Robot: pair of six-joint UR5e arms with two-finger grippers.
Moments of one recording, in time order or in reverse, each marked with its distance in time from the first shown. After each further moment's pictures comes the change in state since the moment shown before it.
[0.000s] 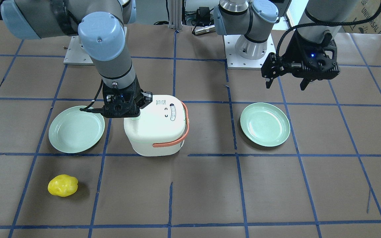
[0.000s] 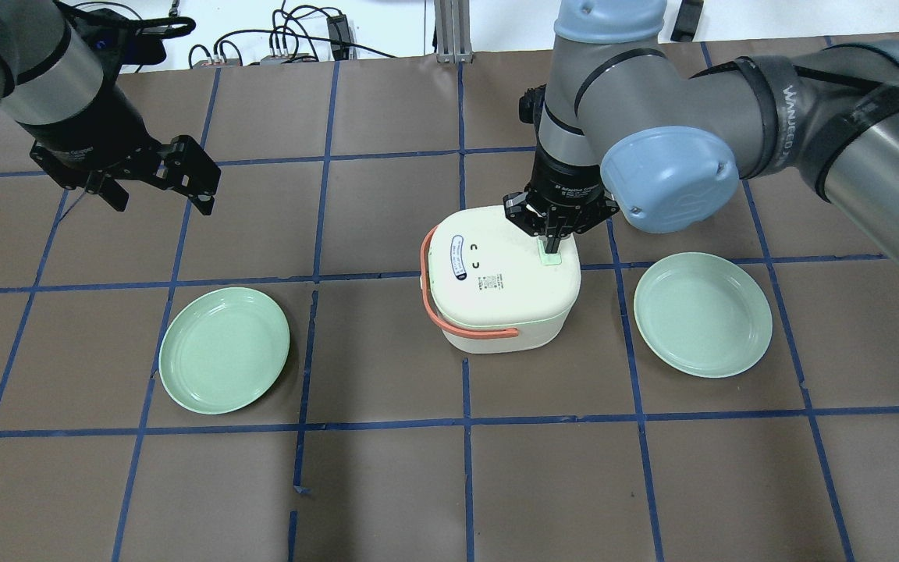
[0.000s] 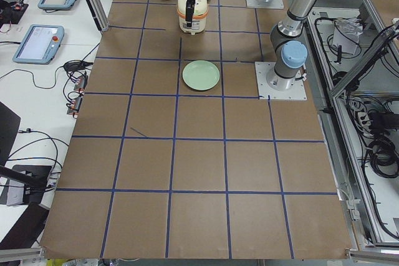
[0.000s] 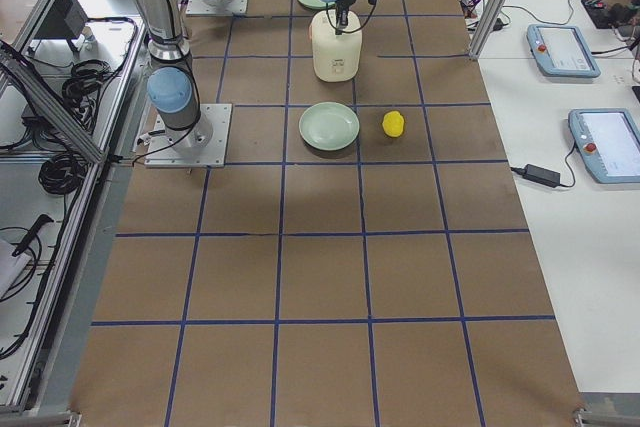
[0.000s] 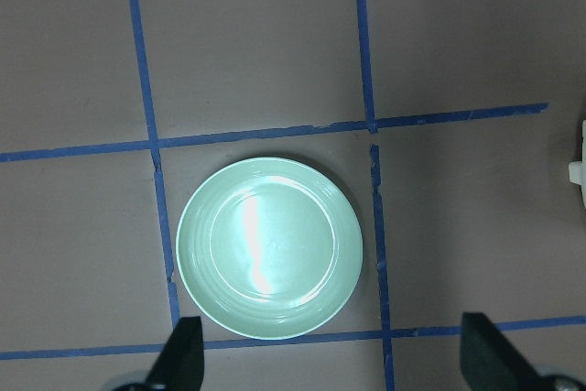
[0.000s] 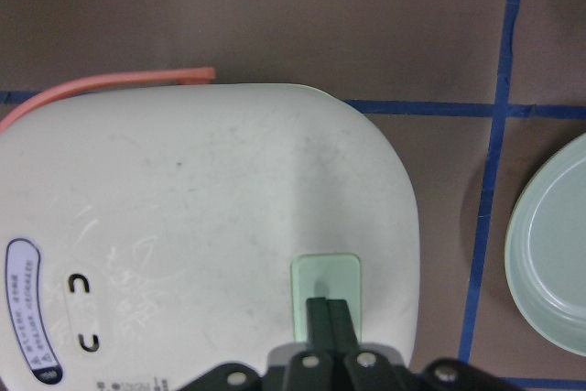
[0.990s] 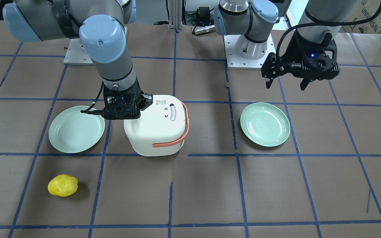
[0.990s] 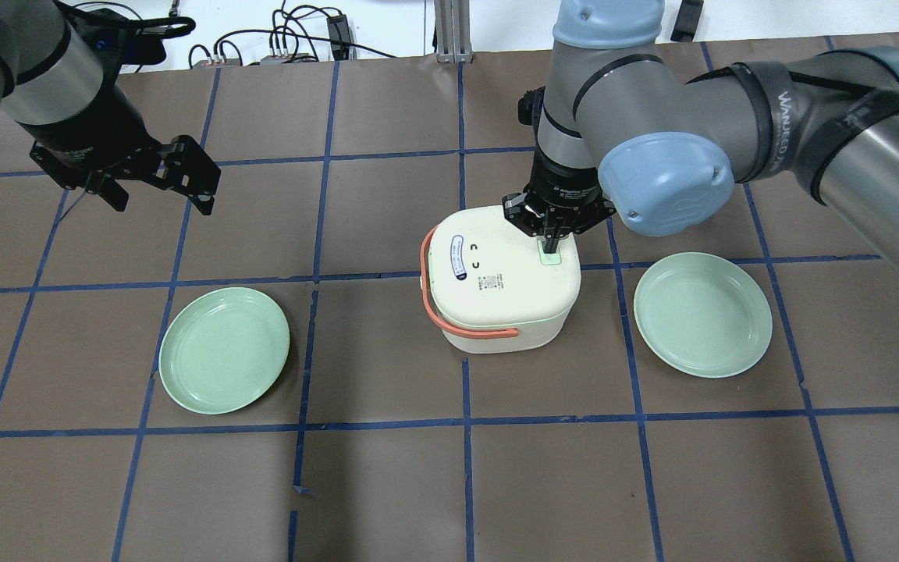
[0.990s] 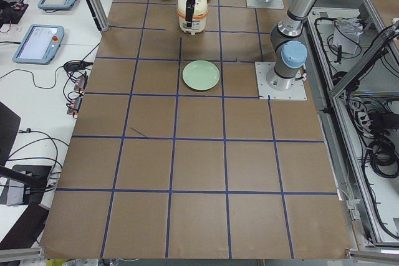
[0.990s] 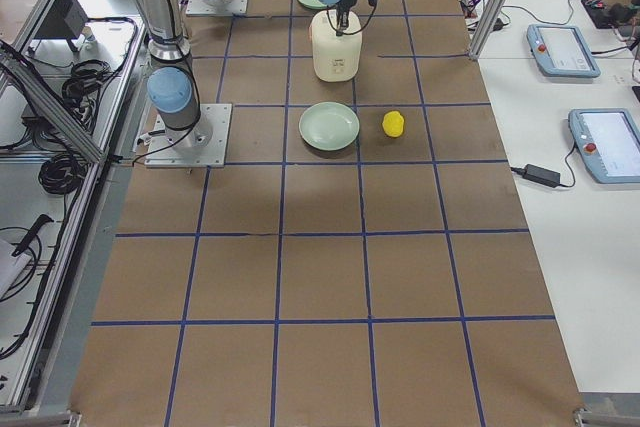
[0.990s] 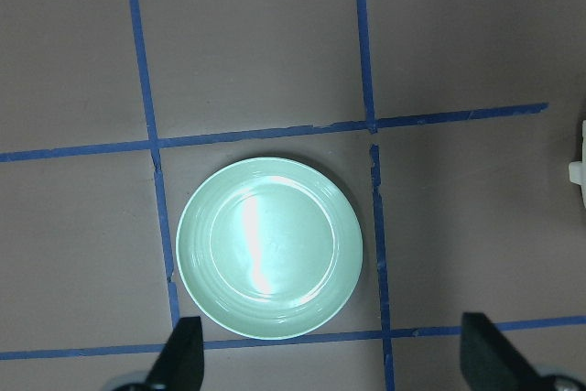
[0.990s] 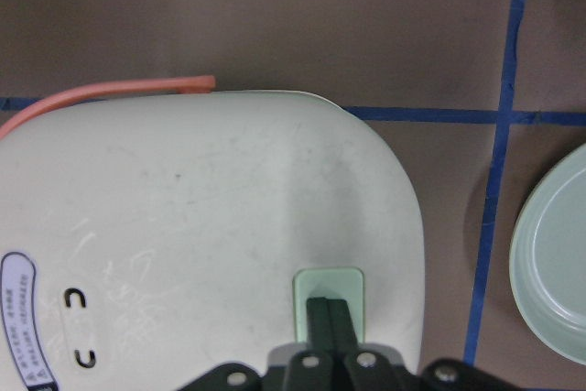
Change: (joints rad) left arm 0.000 0.000 0.000 0.000 0.000 0.000; right arm 0.000 0.009 0.008 -0.026 0.001 0.001
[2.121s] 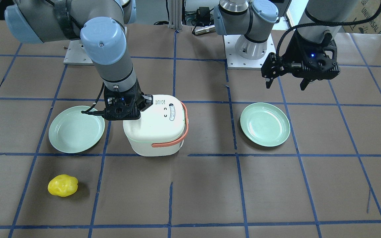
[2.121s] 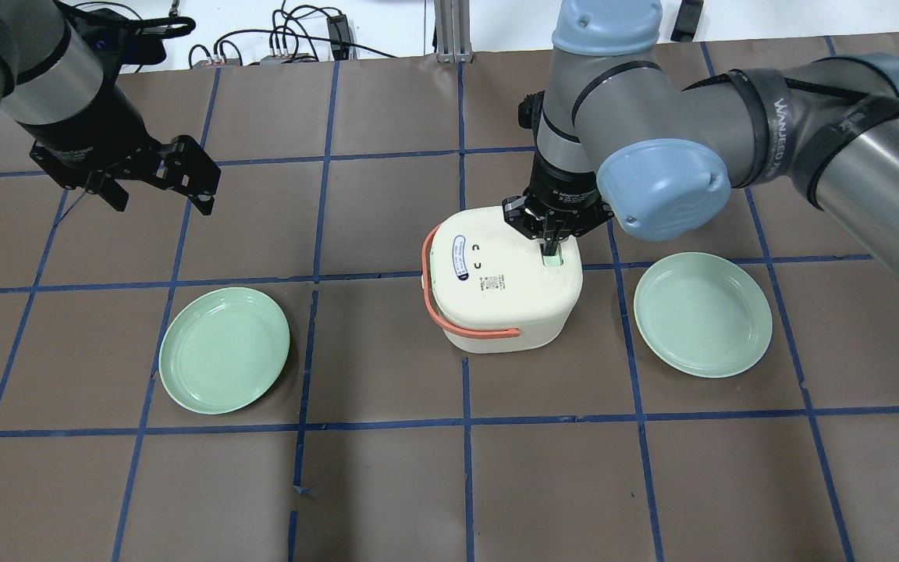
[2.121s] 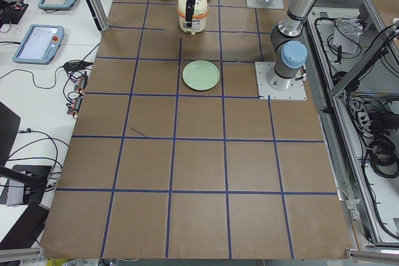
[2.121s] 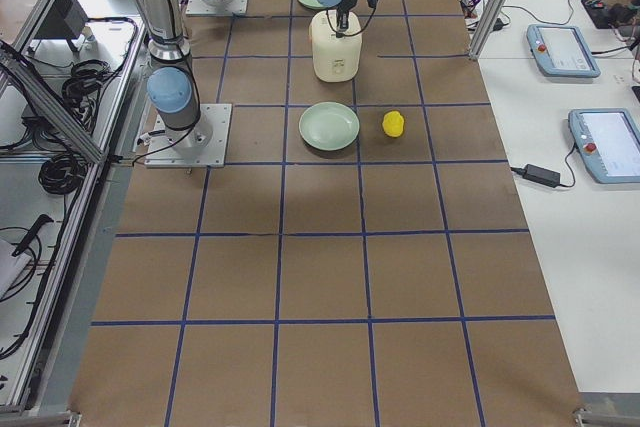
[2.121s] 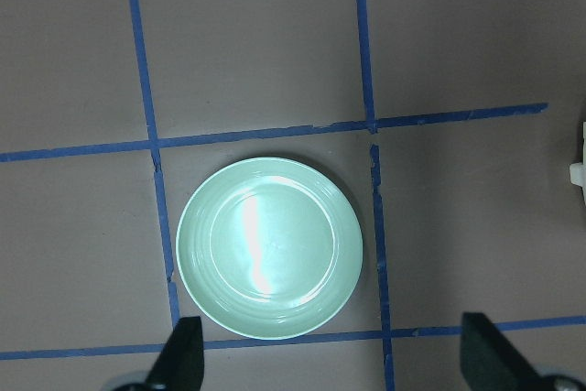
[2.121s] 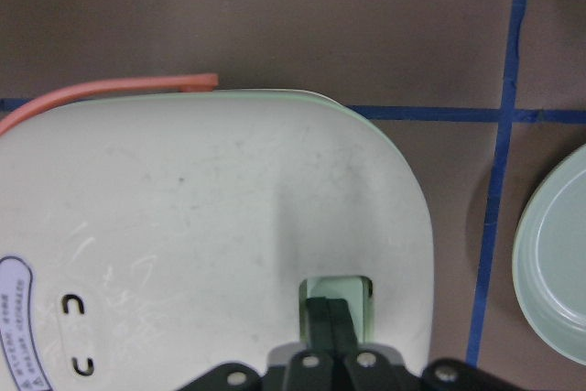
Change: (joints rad) left arm 0.000 0.000 0.000 0.000 0.000 0.000; right arm 0.000 0.000 0.013 -0.010 -0.001 0.004
